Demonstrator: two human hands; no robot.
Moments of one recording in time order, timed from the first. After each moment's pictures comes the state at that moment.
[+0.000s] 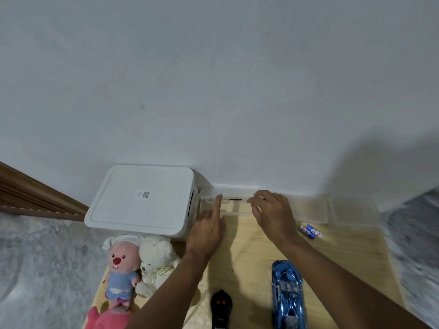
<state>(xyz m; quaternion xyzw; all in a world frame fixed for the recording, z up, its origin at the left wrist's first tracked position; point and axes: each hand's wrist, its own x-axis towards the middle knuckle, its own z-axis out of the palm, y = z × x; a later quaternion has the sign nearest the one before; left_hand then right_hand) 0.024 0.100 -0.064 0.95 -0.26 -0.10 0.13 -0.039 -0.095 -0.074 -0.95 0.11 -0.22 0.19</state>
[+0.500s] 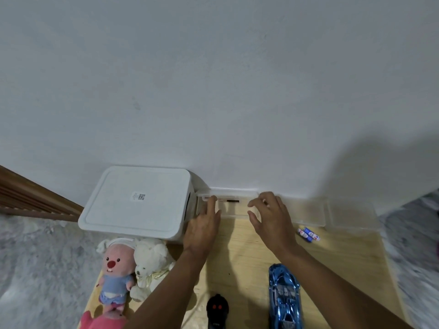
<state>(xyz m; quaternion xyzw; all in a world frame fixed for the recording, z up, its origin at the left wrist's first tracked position) 0.033 0.090 -0.063 0.96 -0.25 -0.03 0.12 -0.049 -0.093 -0.068 -0.95 0.12 -0.18 0.21</state>
